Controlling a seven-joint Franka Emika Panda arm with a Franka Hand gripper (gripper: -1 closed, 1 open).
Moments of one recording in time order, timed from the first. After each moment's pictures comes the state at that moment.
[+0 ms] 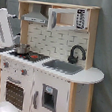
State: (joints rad) arm -0.45 -1.51 0.89 -2.31 -0.73 1.92 0.38
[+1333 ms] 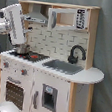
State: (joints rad) arm -0.55 -1.46 0.78 -2.33 -0.76 1.90 0.45
